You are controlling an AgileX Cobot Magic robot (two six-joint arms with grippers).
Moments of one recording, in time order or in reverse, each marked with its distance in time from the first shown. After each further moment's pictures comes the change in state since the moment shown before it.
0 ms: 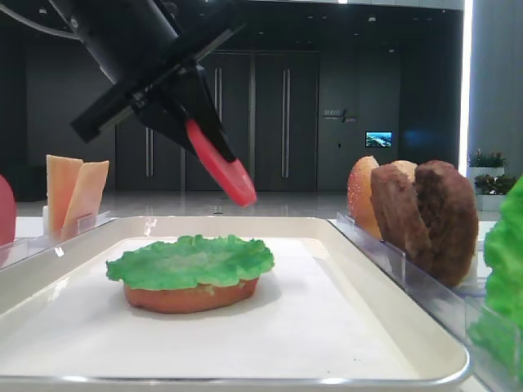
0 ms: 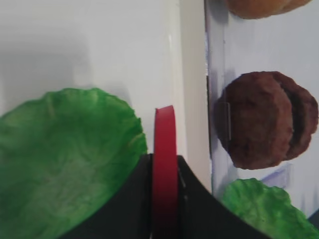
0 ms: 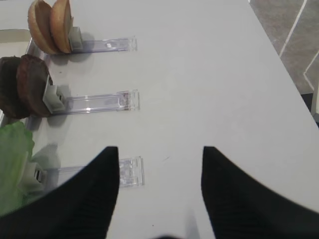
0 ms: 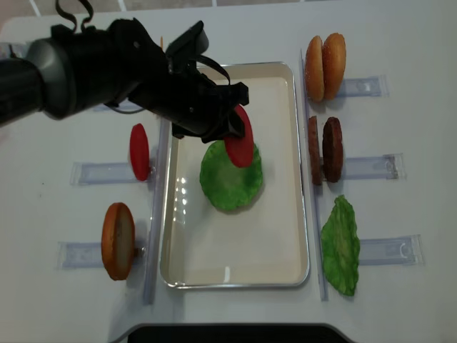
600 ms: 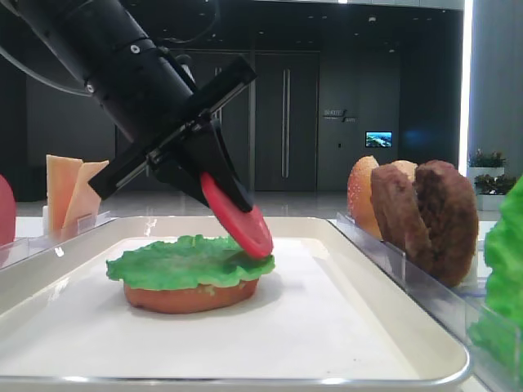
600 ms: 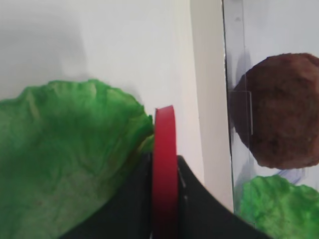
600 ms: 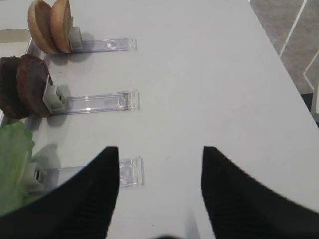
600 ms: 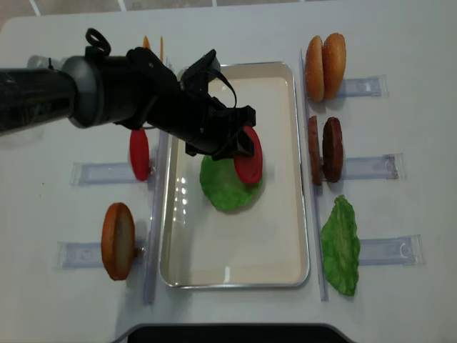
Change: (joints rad) left arm 0.000 0.103 0.023 -0.181 0.002 0.231; right arm 0.000 0.000 0.000 0.000 0.000 0.000
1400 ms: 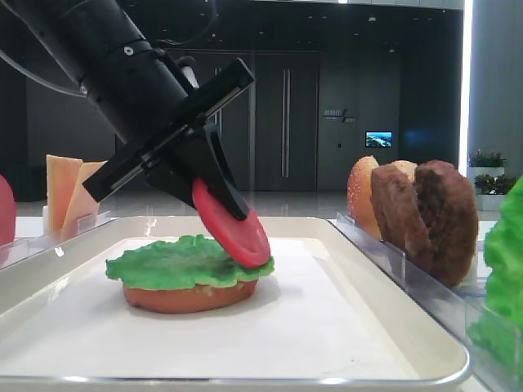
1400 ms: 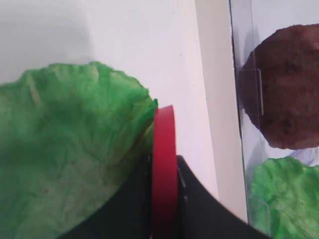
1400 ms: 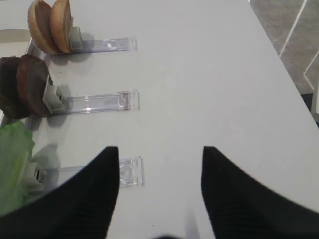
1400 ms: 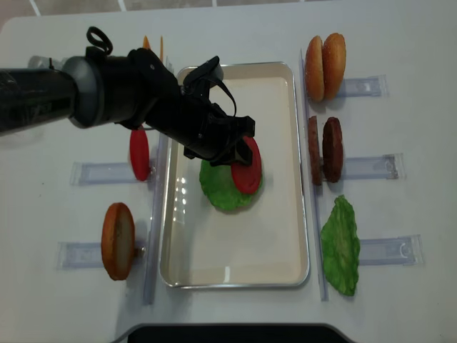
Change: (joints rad) left arm 0.000 0.001 0.001 0.057 0.032 0.005; right arm 0.000 0.000 0.000 0.000 0.000 0.000
